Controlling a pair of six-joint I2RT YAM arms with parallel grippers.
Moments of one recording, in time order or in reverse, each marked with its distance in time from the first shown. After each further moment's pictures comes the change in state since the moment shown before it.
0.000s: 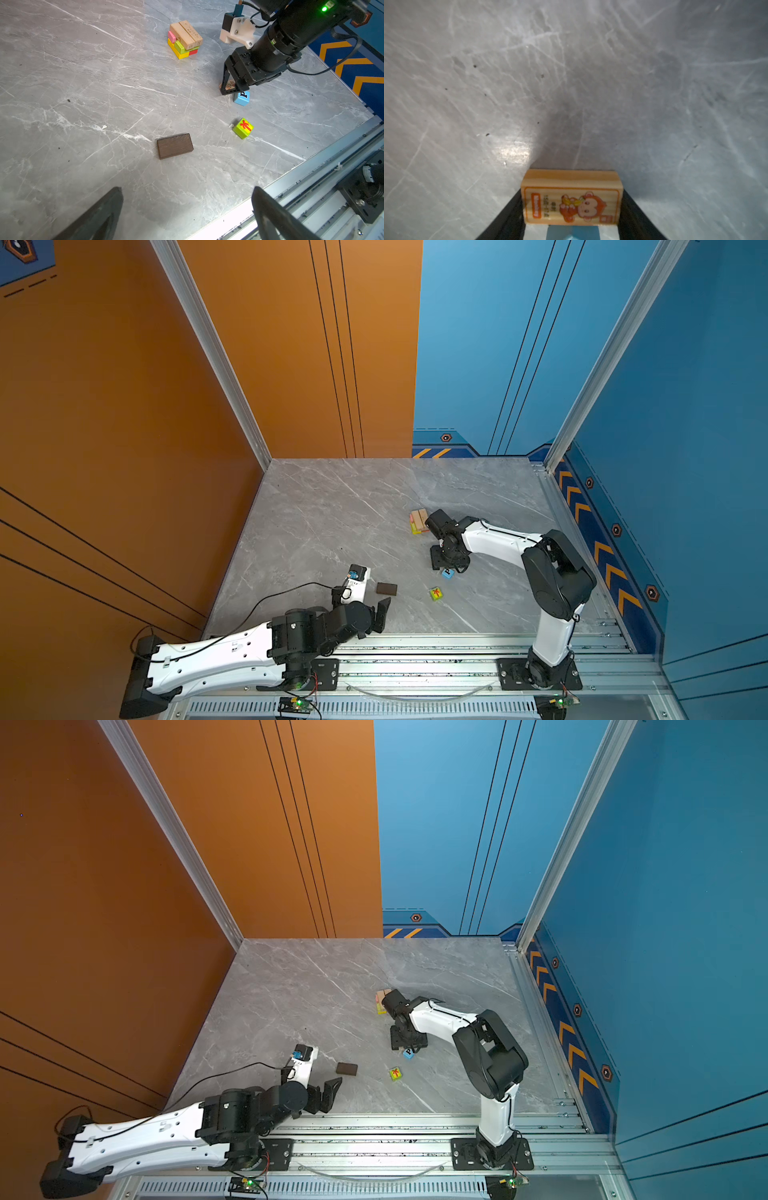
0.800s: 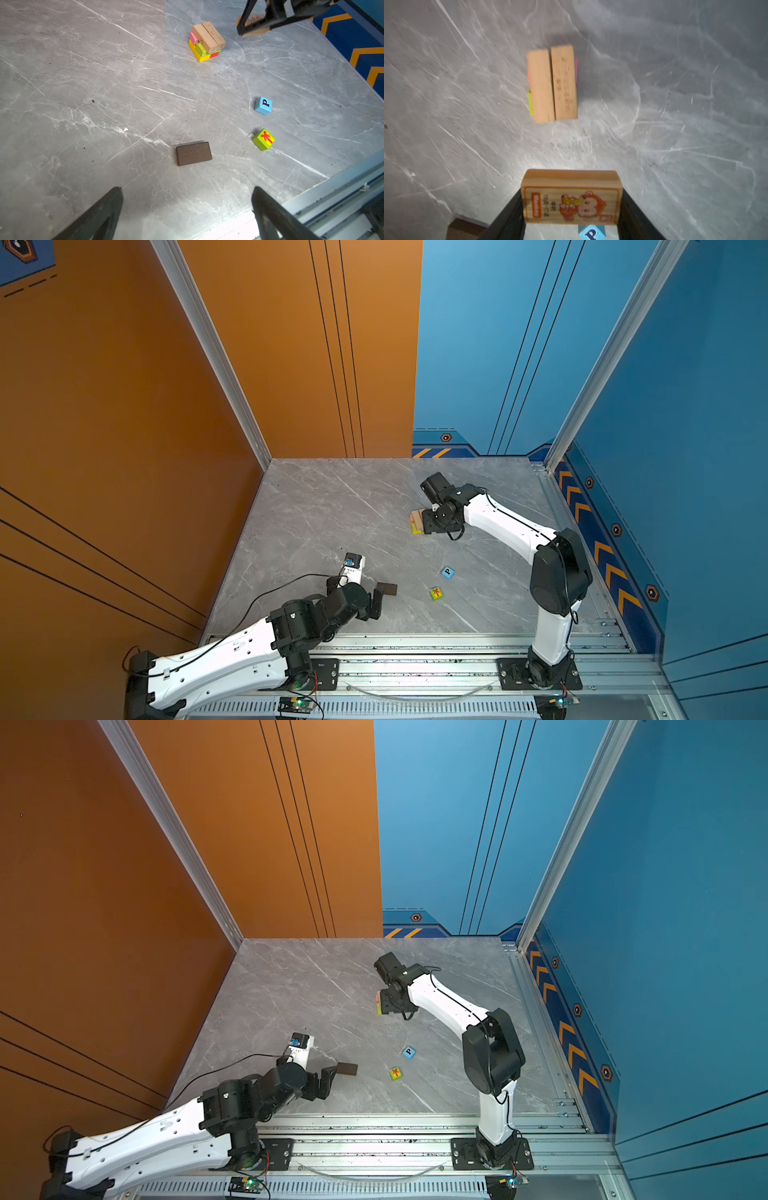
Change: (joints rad) left arm 0.211 0.050 0.058 -0.025 0.106 0.086; right arm -0.033 0.059 0.467 -0.183 0.042 -0.087
